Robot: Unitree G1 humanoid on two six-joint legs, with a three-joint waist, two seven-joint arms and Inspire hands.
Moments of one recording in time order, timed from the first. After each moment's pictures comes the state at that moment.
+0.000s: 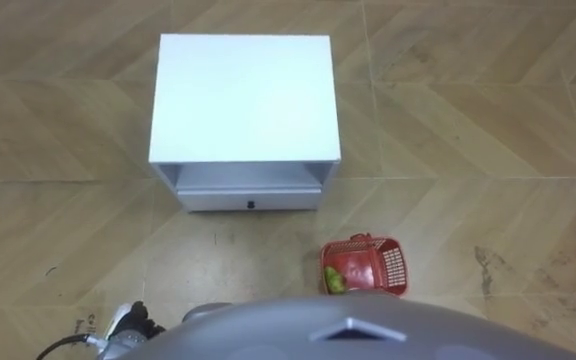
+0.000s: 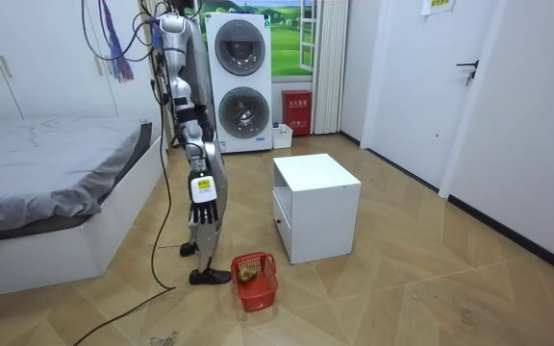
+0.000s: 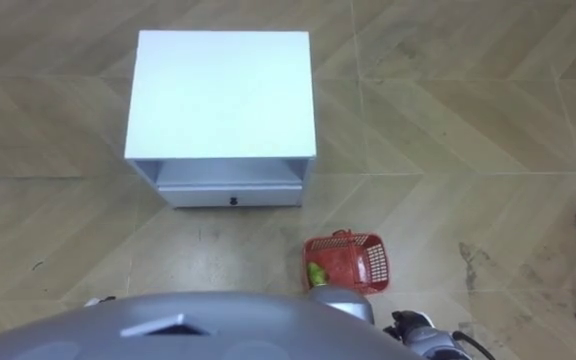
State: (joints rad) left arm 0.21 0.16 0.06 1.09 0.46 0.19 0.13; right arm 0.14 -0.18 0.05 1.23 -0.30 0.18 0.01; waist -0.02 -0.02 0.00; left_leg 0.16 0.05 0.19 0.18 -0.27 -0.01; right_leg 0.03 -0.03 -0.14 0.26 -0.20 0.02
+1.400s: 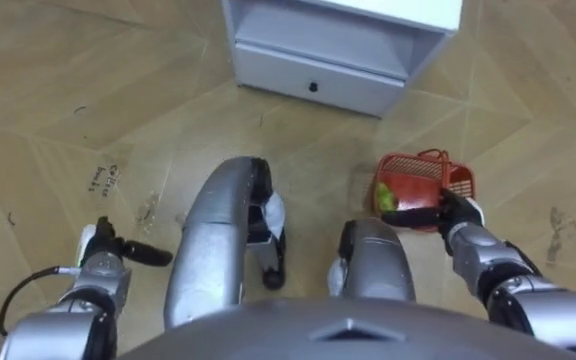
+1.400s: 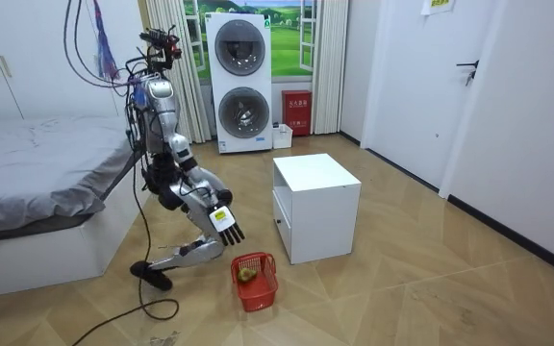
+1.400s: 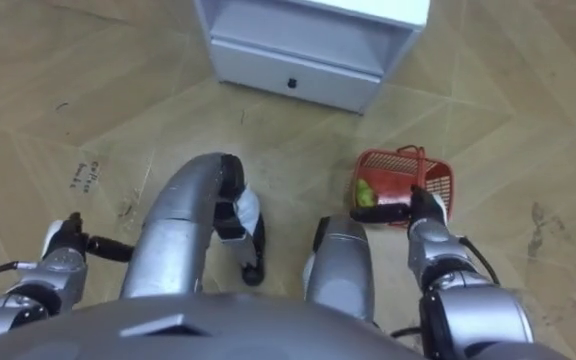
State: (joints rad) left arm -0.08 0.27 -0.01 1.32 0.07 0.00 0.28; right arm -0.19 -0.22 0.01 1.23 0.16 -0.01 -0.14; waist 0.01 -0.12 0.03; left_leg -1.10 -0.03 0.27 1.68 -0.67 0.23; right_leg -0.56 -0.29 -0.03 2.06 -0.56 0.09
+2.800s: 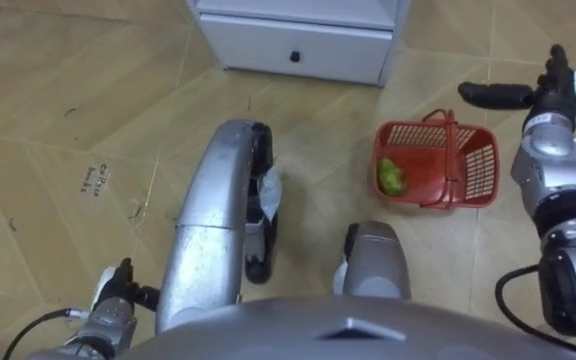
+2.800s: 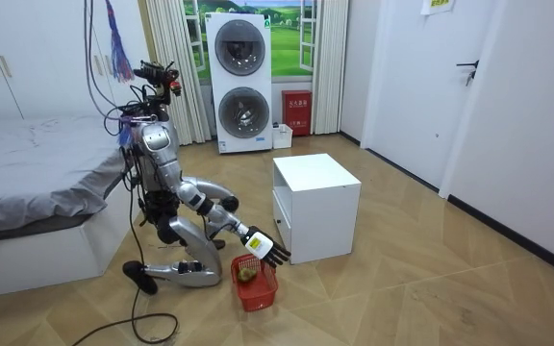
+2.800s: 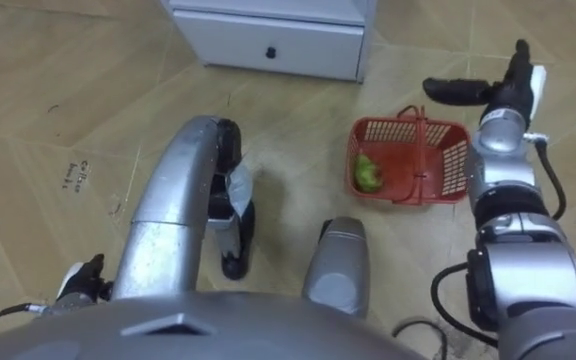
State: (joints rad) left arm 0.05 0.27 -0.25 1.32 -0.01 -0.07 0.18; right arm -0.36 -0.41 0.06 1.05 0.24 -0.04 -0.26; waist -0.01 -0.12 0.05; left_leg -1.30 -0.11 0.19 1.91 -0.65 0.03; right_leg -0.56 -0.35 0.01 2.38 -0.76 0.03
